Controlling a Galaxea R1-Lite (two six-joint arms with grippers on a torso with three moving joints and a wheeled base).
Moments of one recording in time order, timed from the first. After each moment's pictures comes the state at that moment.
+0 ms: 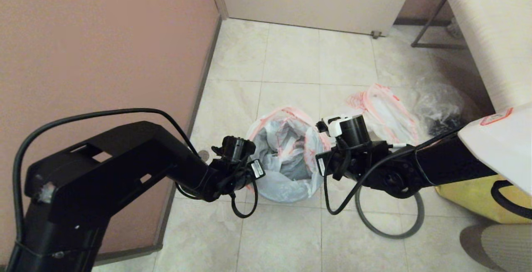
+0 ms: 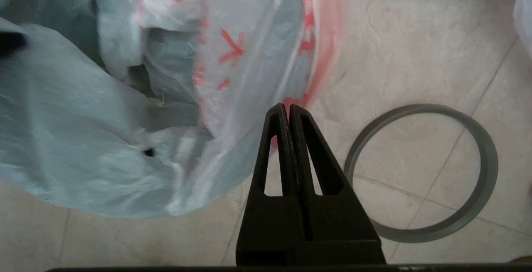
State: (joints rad) left arm -0.48 2.31 -1.23 -0.46 0.20 -0.66; right arm 0.59 2.12 -1.29 -0.31 -0.38 0.05
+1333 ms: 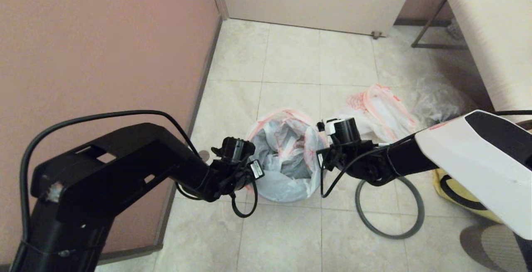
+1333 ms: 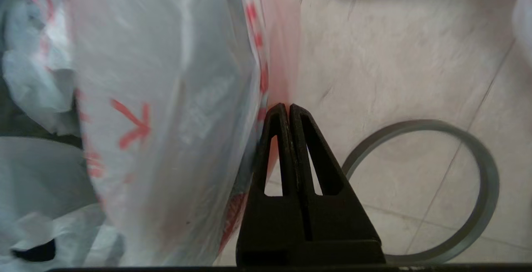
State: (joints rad) left arm -0.47 2.34 -1.24 -0.46 0.20 -0.66; right arm 0.51 2.32 -1.49 -0.32 -0.37 0.03
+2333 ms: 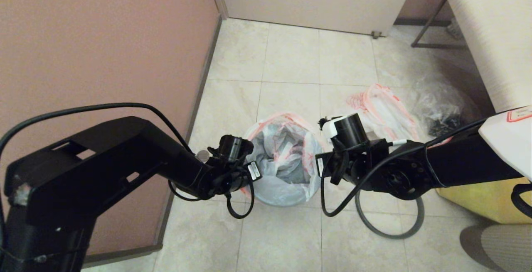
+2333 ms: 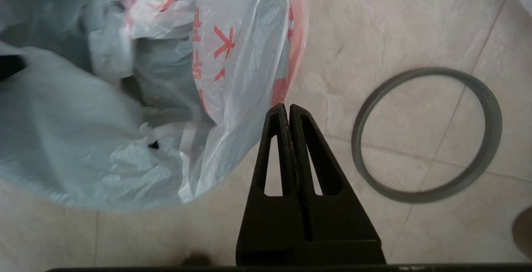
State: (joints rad) left arm -0.49 2.25 -1.19 -0.35 0.20 -0.69; right arm 0.64 2.06 -1.30 -0.17 -0.48 0.22
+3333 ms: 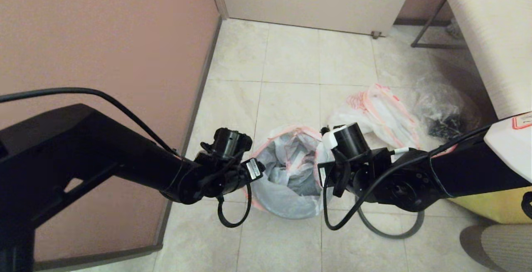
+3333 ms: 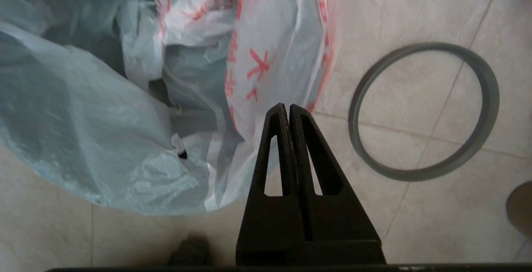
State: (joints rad) left arm -0.54 2.06 -1.08 -0.31 0.24 -0.71; right arm 0.67 2.03 -1.22 -0.17 -0.50 0.25
